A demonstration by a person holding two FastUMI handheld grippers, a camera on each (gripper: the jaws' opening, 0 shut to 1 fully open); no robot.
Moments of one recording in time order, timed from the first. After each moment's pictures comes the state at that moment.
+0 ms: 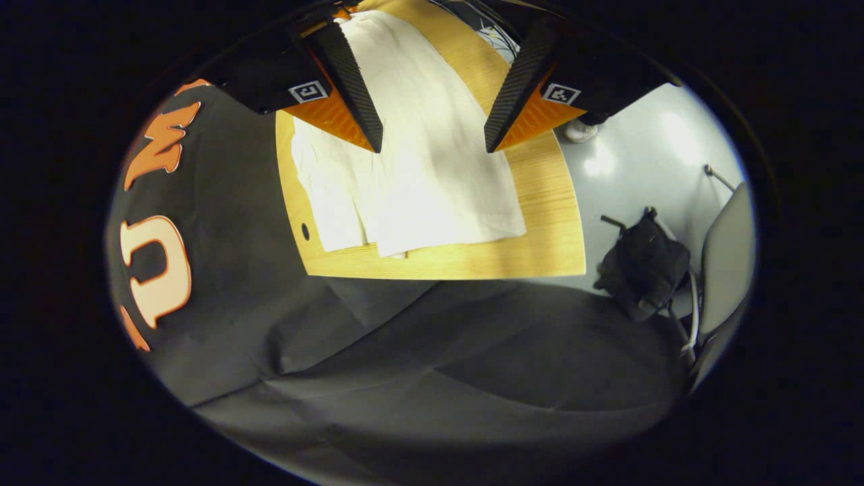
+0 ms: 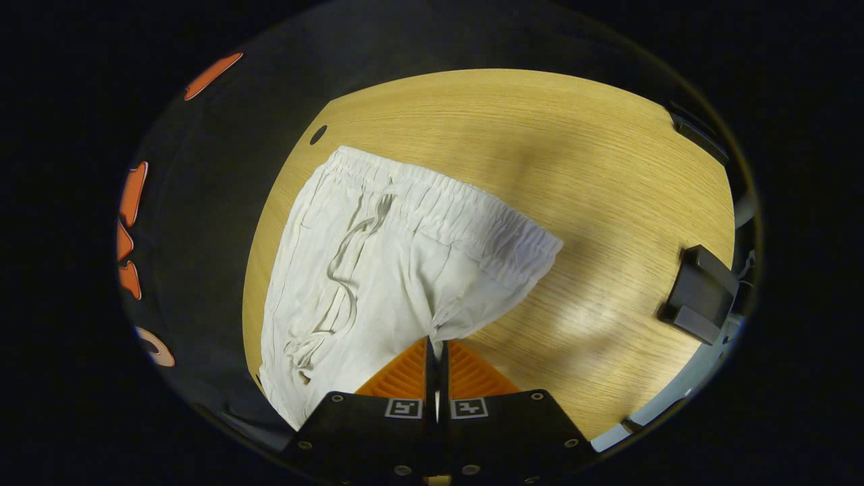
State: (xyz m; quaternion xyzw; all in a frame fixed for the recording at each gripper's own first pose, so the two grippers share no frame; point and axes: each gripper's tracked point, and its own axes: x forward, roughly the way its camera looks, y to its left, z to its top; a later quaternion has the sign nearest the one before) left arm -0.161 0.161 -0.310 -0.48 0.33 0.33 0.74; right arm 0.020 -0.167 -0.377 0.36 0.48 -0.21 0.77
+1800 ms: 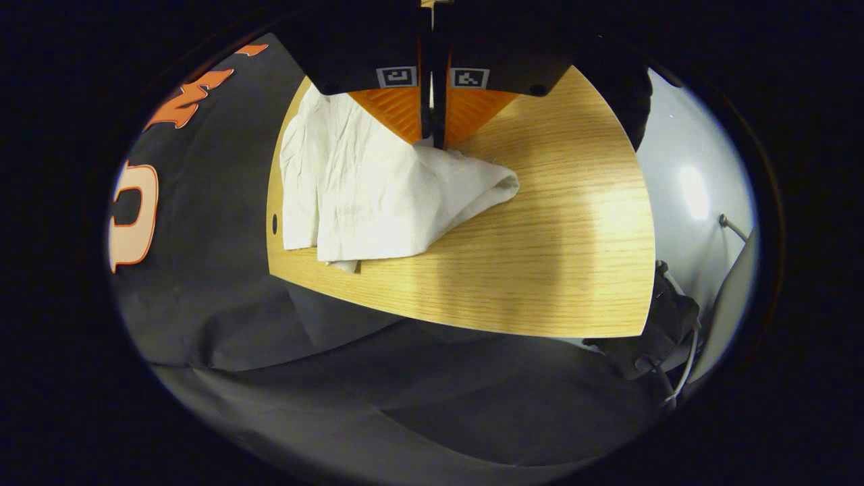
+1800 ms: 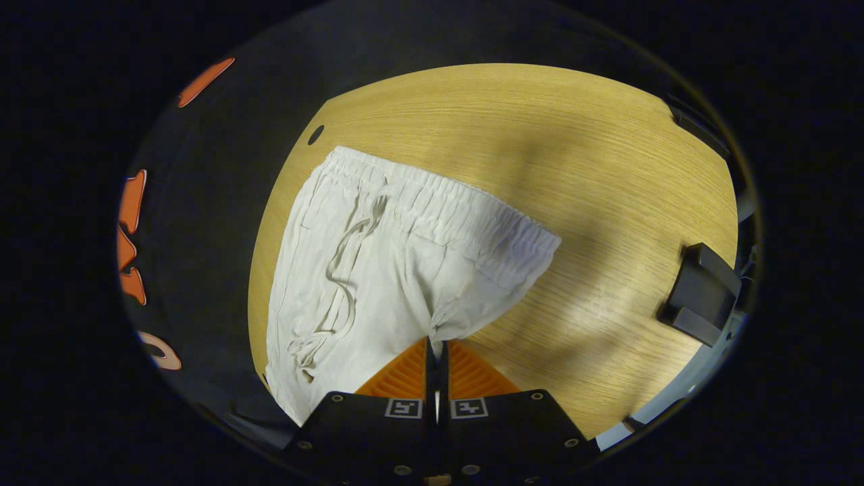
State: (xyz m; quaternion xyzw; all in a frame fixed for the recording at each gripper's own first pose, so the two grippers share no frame) left arm -0.121 0.171 -0.376 -0.55 0.38 0.32 0.67; right arm 0.019 -0.171 -0.376 0.37 0.49 -0.19 0.77
